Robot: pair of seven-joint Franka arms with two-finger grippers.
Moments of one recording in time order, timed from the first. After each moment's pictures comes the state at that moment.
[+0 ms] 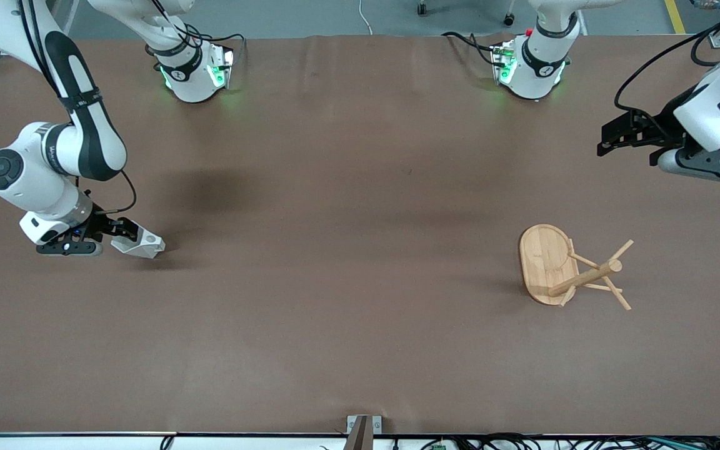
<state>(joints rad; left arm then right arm) 0.08 0.04 -0.21 -1.53 -0.12 1.46 0.03 -0.03 0.25 -0.12 -2.24 0.00 2.53 -0.16</state>
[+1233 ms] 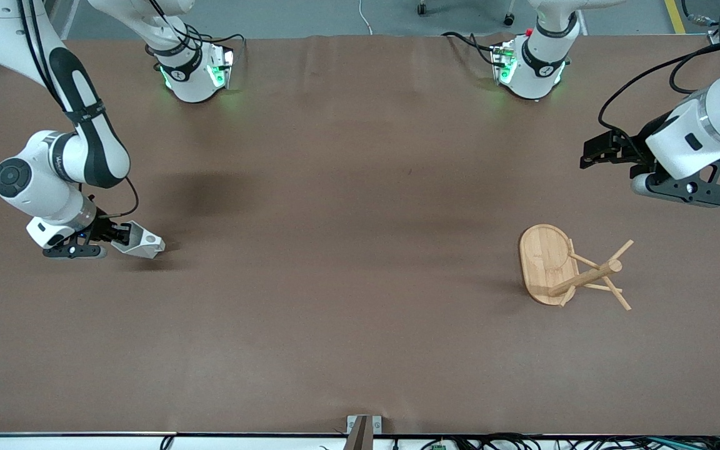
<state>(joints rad) 0.07 0.10 -0.21 -1.52 -0.12 1.46 0.02 -0.05 0.30 -0.12 -2.24 0.00 2.57 -0.19</state>
